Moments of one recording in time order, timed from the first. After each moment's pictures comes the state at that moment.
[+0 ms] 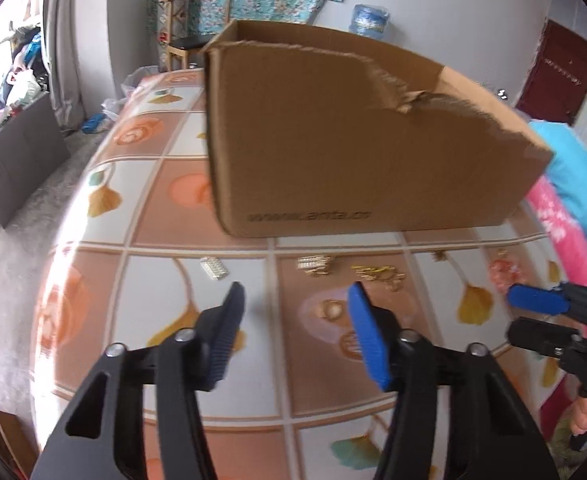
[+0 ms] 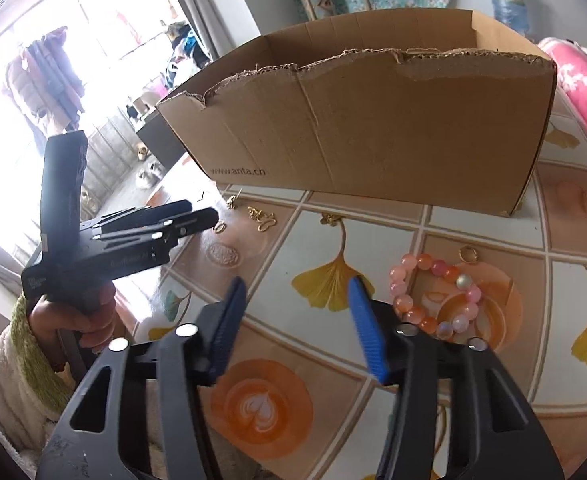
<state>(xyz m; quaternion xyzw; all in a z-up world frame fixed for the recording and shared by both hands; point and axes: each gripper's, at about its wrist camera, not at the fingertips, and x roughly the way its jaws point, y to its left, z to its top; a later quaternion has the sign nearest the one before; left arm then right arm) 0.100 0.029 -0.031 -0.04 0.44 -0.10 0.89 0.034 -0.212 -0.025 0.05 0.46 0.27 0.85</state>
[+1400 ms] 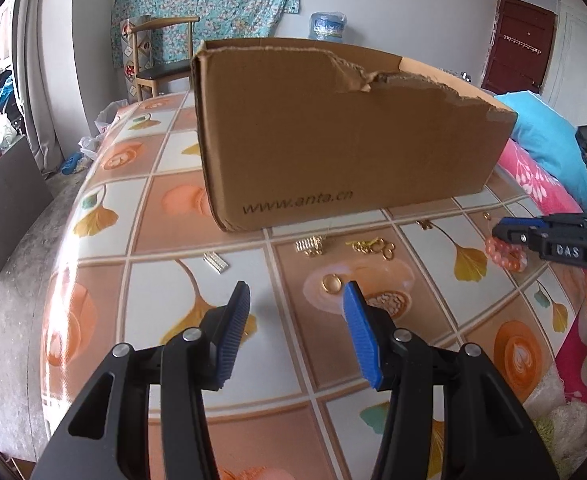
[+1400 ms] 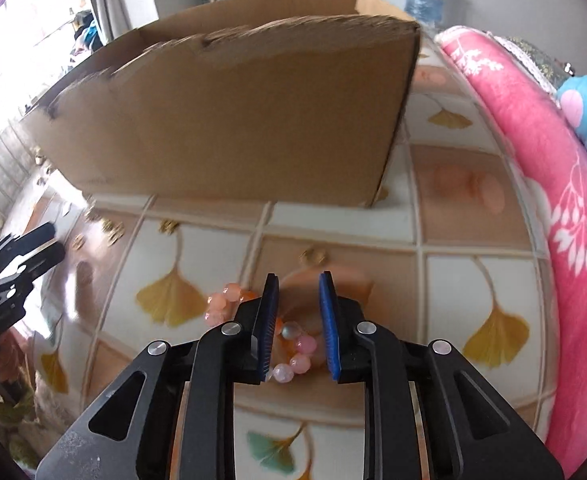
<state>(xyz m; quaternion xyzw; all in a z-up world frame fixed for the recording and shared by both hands) 0.081 0.030 -0.038 0.02 0.40 -0.15 0.90 0.062 -0.226 -0.045 -0.02 0.49 0.08 0.87</state>
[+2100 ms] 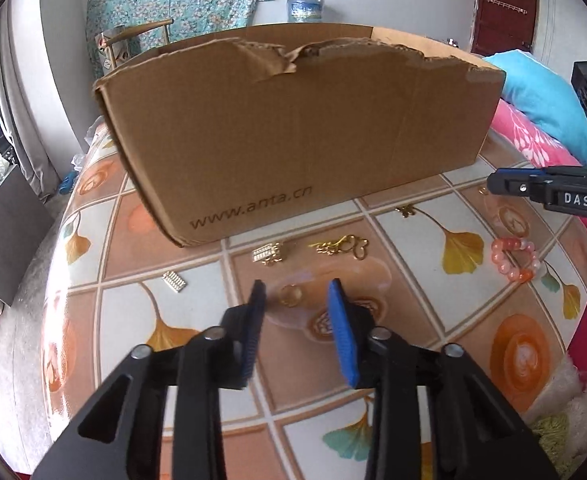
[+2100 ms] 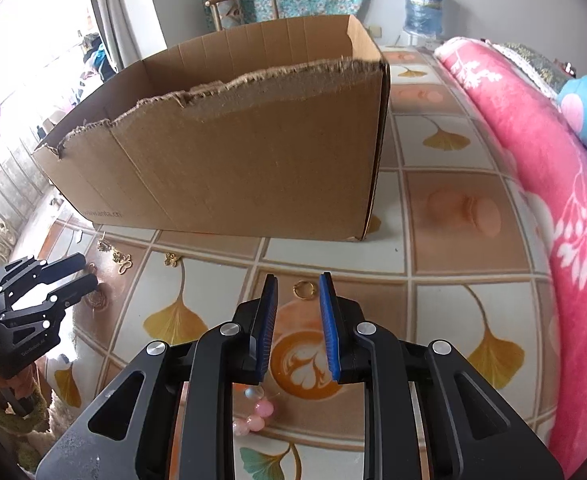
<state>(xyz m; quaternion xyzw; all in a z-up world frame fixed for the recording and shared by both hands) 0.089 -0.007 -0.040 0.09 0.42 -0.15 0.89 0.078 -0.247 -0.038 0.02 0.45 0.09 0.89</state>
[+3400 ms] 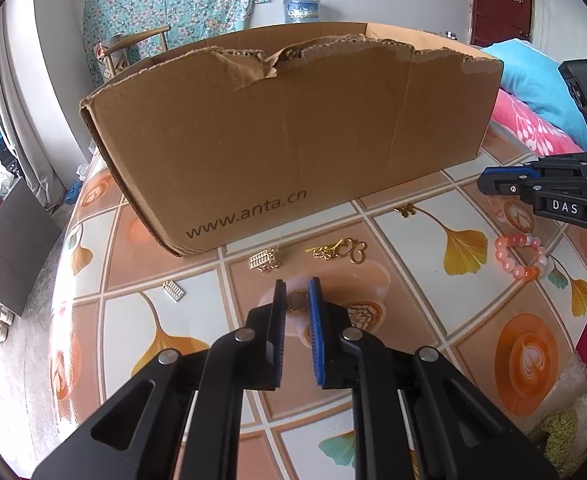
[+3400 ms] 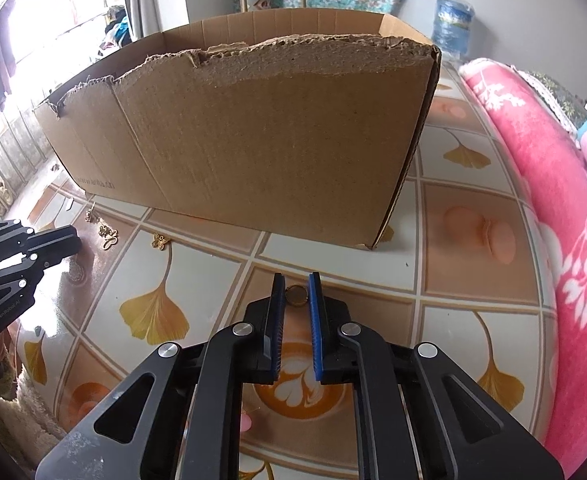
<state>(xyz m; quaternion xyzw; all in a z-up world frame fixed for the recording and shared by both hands) 0.089 -0.014 -0.041 0.11 0.41 -0.15 0.89 0.087 -0.223 -0.050 -0.04 0.45 0.11 0.89</state>
